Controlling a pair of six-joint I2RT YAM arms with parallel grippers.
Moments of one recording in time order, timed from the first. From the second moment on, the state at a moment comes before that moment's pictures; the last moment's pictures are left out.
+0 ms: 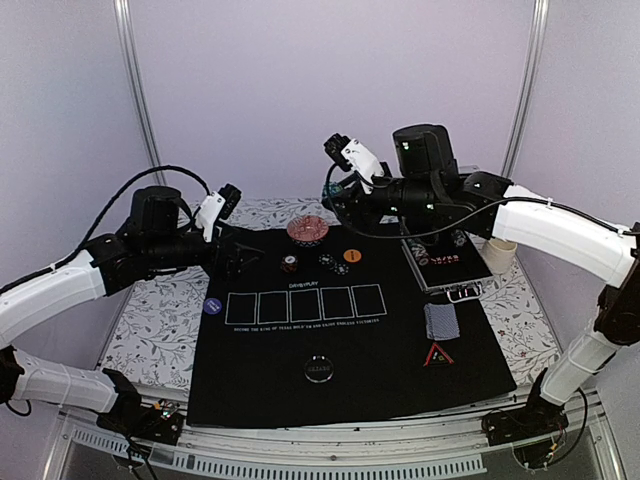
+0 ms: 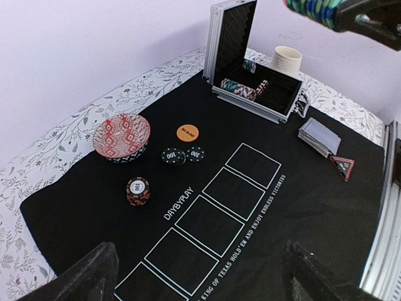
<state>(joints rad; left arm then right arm) -0.61 1.11 0.88 -0.21 0.20 0.06 0.89 1.59 1.53 -0.26 -0.02 -0.31</state>
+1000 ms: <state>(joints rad) -0.79 1.07 0.88 -0.26 0.29 0.14 0.98 1.98 1.33 -0.09 -0.62 0.82</state>
